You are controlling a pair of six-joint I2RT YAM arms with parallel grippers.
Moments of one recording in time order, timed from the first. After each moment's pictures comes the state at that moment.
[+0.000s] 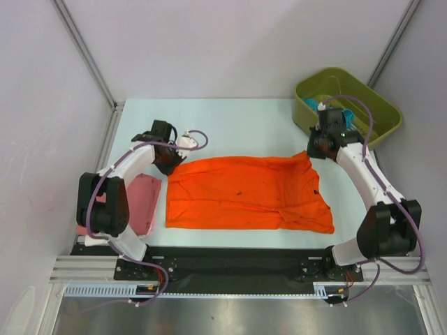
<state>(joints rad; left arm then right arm) -0.19 1.68 1.24 -0.74 0.12 0.65 0.15 1.49 1.31 -0.70 0.05 0.24</state>
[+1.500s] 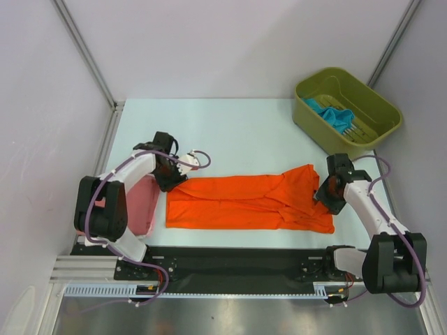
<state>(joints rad) -0.21 1.61 1.04 -0.74 0.10 0.92 0.04 1.19 0.76 -0.86 0.14 0.73</state>
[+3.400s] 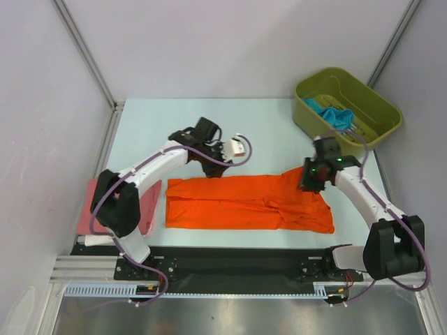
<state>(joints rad) -0.56 1.70 1.37 -0.75 0.34 0.67 0.23 1.31 0.94 -0.74 -0.12 0.41</state>
